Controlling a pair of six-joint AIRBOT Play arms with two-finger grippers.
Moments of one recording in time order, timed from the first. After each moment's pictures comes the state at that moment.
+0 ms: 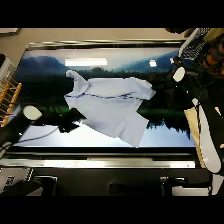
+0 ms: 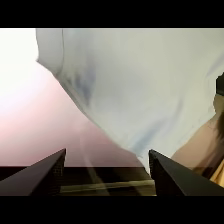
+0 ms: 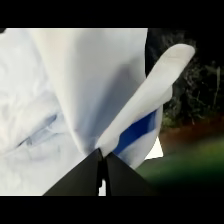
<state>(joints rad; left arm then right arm) -0.25 -1.15 0.81 0.88 -0.92 -2.00 0.07 -1.58 1.52 -1.35 0.99 2.00</state>
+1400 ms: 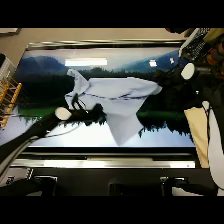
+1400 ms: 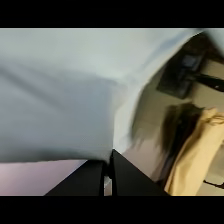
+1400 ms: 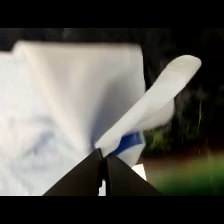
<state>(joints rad) -0.45 -1.32 0.97 0.67 -0.59 -1.87 0.07 -1.43 1.52 -1.47 0.97 2.00</state>
